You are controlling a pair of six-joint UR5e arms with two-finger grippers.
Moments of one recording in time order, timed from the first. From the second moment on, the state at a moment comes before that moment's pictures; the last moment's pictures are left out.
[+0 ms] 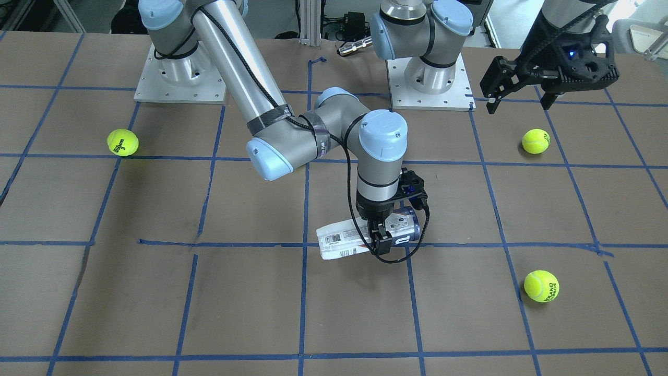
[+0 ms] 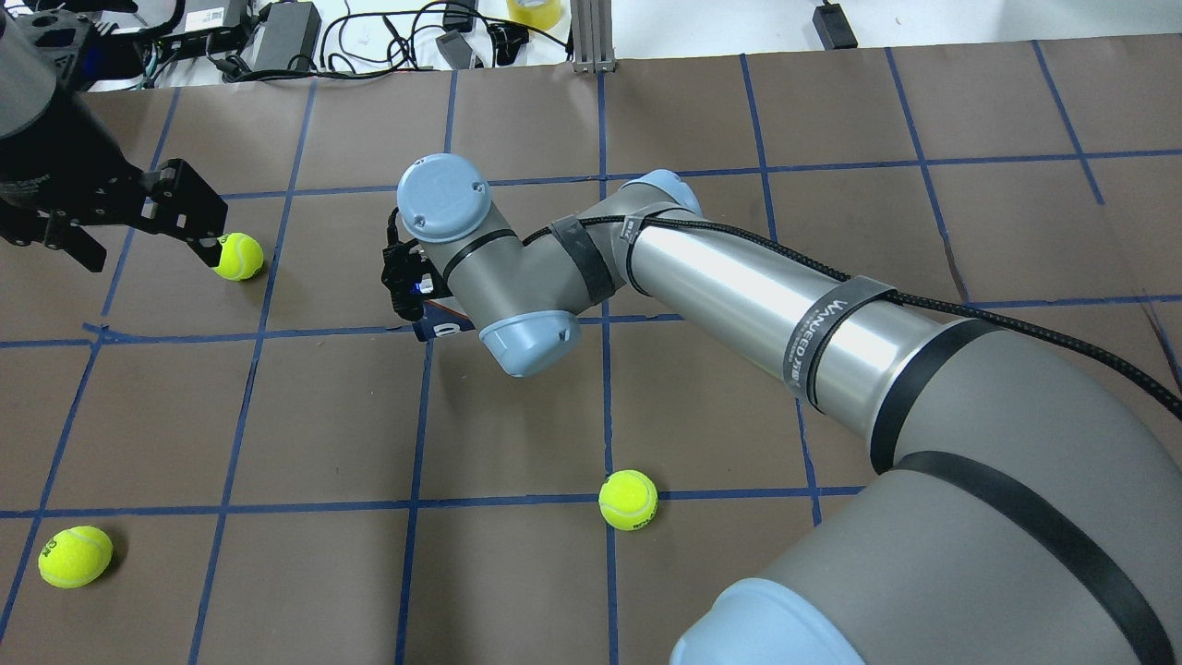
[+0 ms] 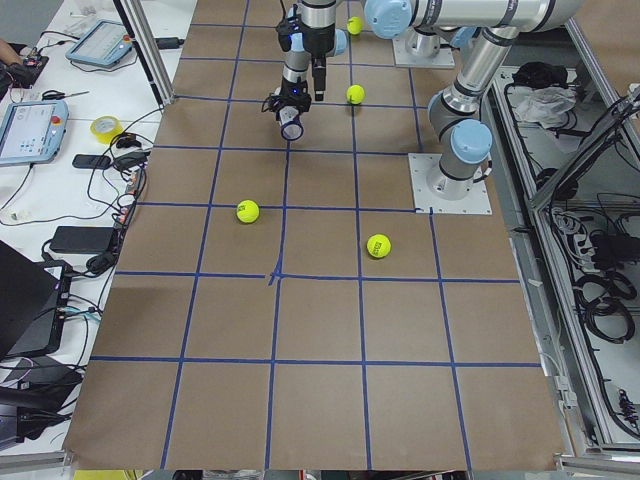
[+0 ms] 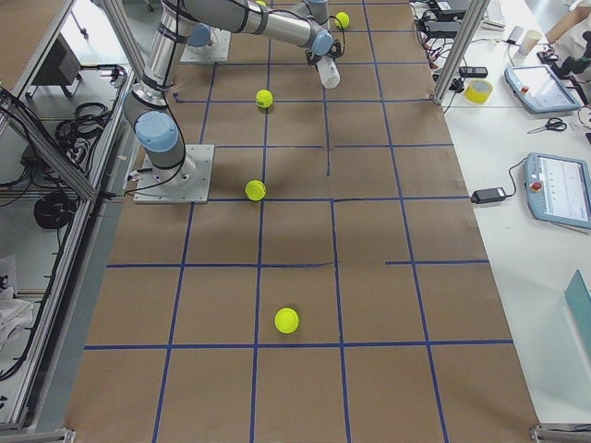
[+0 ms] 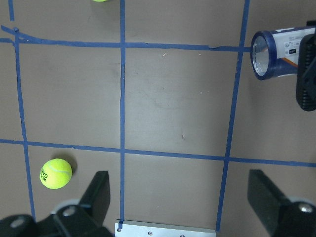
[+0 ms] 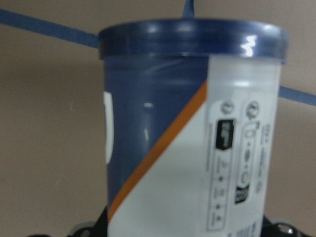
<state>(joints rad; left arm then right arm) -1.38 -1.44 -1.61 -1.65 1.67 0.13 2.16 -0.90 1.45 -2.33 -1.63 -1.22</state>
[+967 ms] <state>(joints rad) -1.38 -1.44 -1.62 -1.65 1.67 0.13 2.16 -0.90 1.49 -2.36 -1.62 -1.15</state>
